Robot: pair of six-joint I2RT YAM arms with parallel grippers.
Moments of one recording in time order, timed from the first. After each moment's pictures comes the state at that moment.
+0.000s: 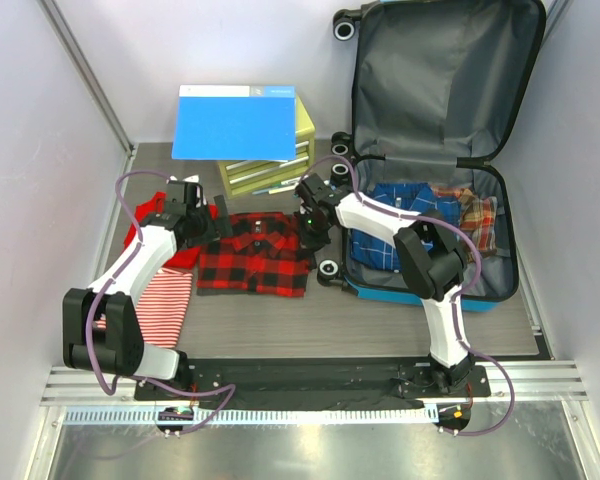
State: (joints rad) left arm -0.14 1.41 1.00 -0.49 0.05 -0.39; right arm 0.66 2.09 1.58 -0.64 -0.21 0.47
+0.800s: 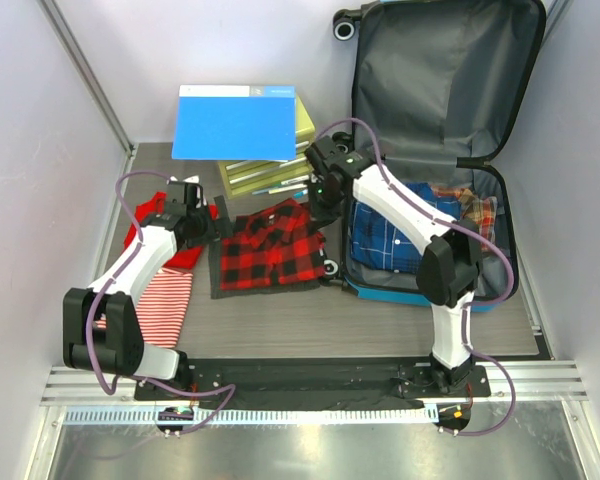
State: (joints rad) left arm -0.14 1.41 0.99 -0.49 0.05 -0.39; right arm 0.64 2.00 1.90 -1.03 -0.12 0.48
